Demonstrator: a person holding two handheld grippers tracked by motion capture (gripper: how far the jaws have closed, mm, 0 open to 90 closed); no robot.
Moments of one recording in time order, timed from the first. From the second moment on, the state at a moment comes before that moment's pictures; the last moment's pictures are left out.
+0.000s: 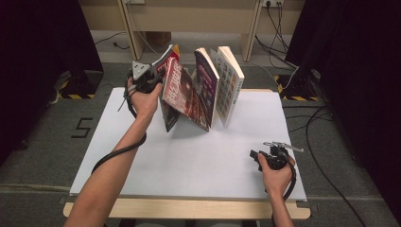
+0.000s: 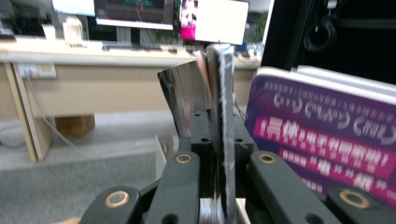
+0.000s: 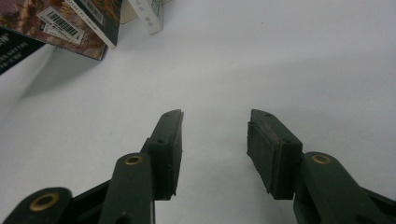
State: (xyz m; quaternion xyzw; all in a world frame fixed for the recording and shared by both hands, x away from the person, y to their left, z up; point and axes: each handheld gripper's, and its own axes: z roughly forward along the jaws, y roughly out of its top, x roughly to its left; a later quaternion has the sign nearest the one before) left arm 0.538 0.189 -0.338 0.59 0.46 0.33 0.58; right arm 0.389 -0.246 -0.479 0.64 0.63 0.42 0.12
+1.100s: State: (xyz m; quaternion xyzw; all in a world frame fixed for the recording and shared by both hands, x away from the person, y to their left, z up) left arm 0.554 0.197 -0.315 0.61 0.53 0.23 0.54; right arm 0.390 -0.245 -0.480 0.64 0.63 0.41 0.11
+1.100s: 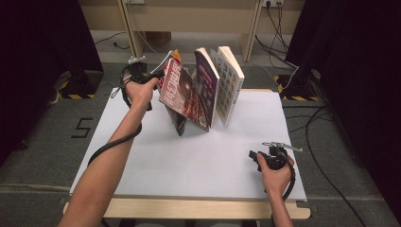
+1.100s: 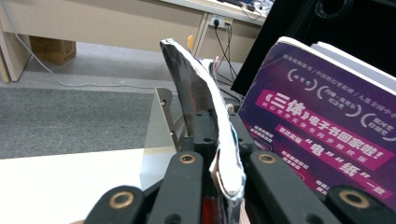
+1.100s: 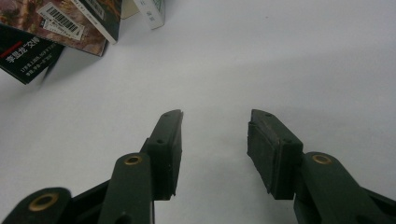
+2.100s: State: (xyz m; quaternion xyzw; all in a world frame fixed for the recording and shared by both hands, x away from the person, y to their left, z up) left arm 0.544 0.200 -0.320 0.59 0.49 0.30 0.57; right arm 0.389 -0.244 -0.480 0.64 0.64 0.41 0.11
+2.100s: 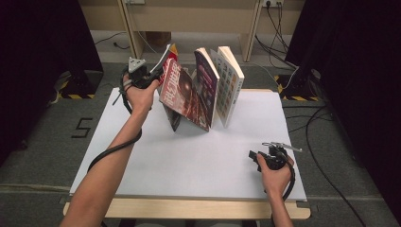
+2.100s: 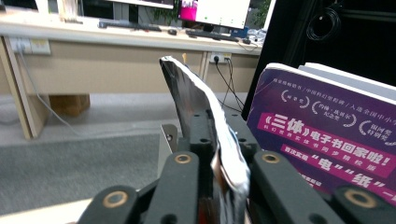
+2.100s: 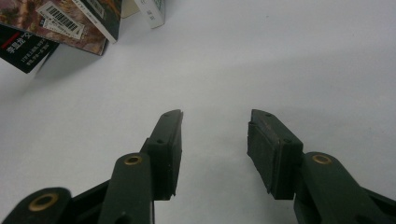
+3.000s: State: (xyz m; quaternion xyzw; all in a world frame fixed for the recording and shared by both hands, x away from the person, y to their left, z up) left arm 0.565 0.199 -0.310 0.62 0.54 0.22 0.53; right arm 0.390 -0.243 -0.481 0.65 0.64 0.41 0.11
